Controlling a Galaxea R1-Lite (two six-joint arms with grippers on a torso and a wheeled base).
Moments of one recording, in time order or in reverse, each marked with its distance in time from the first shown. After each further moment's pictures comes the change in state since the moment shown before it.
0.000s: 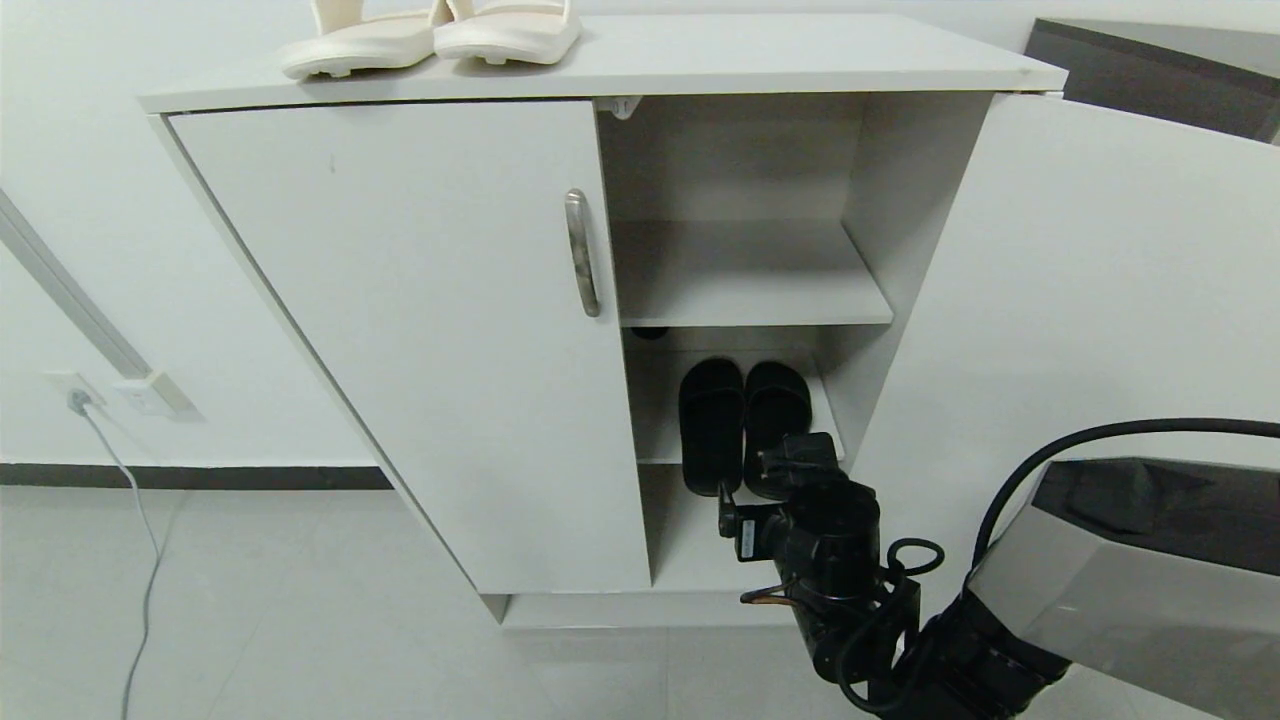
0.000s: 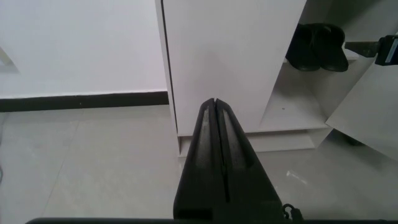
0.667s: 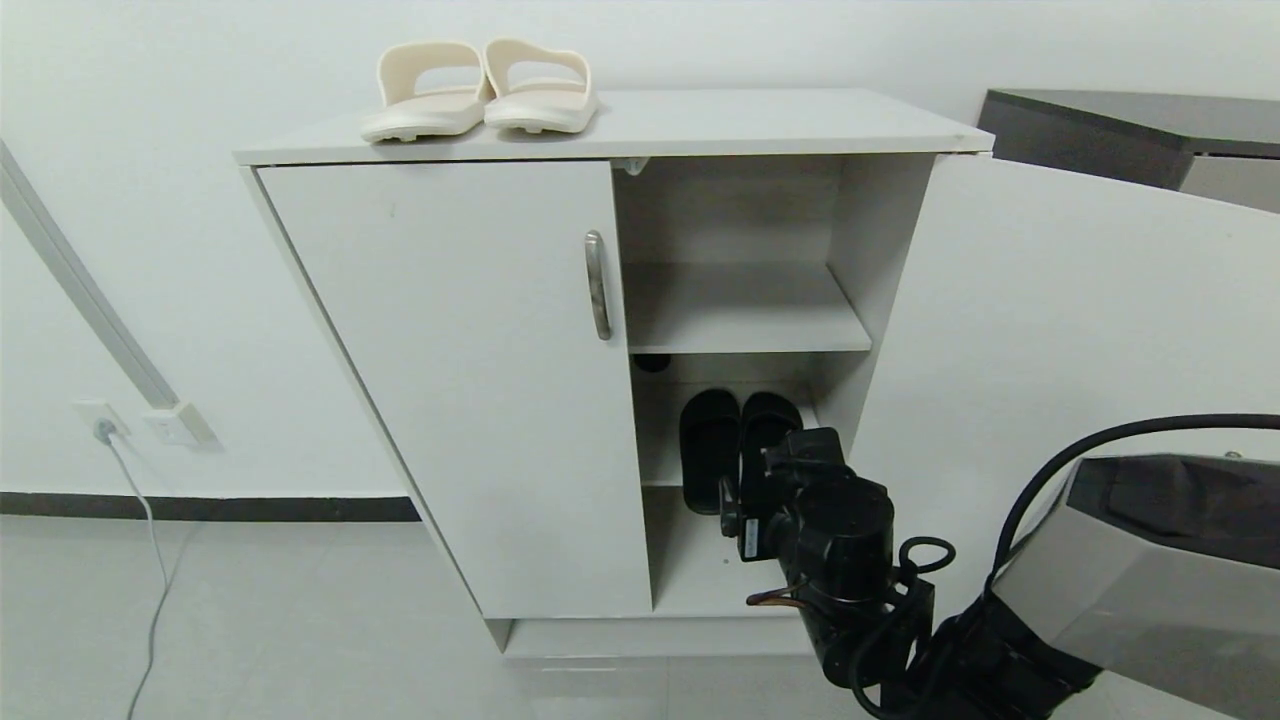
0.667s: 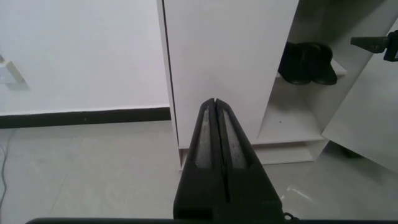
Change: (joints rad) left arm 0.000 0.000 0.000 0.000 0.000 0.002; right arm 0.011 -0.041 0.029 0.000 0.000 -0.021
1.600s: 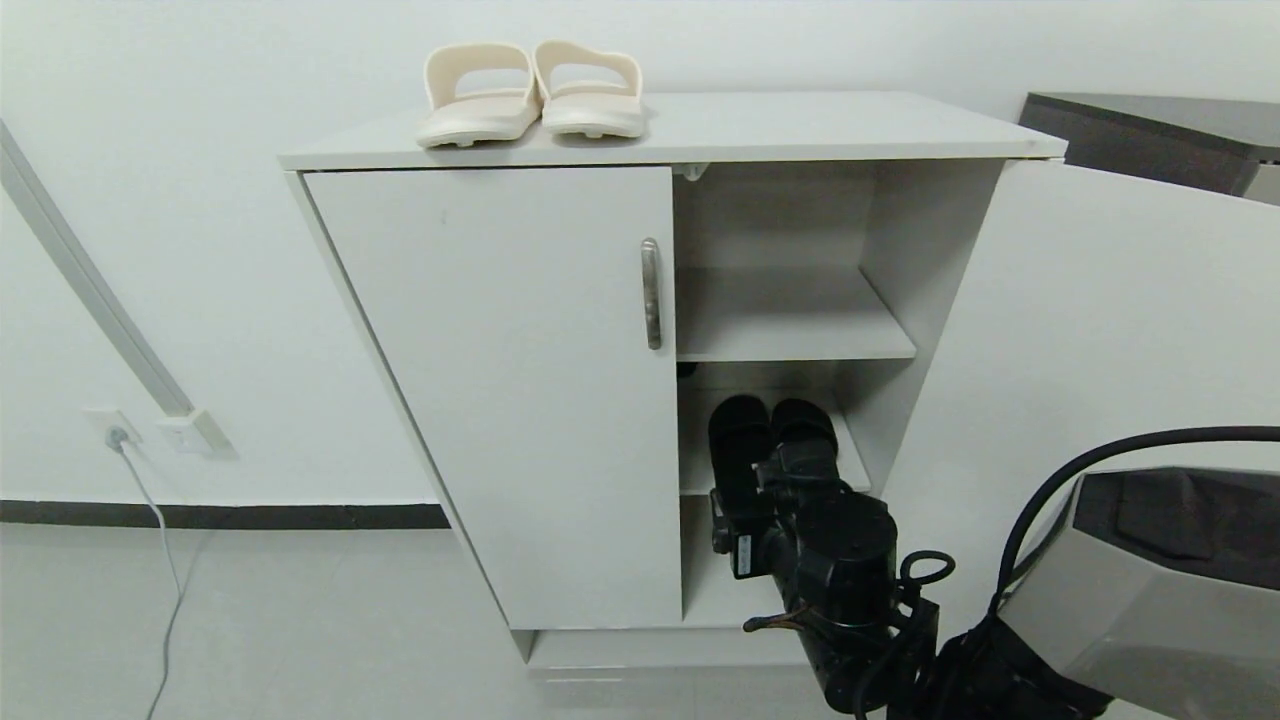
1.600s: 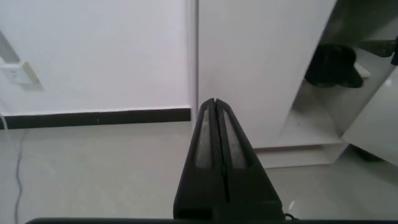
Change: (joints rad) left arm 0.000 0.000 0.000 -0.001 0.002 -0.005; right arm 0.025 -0.013 0.040 -0.032 0.004 -0.009
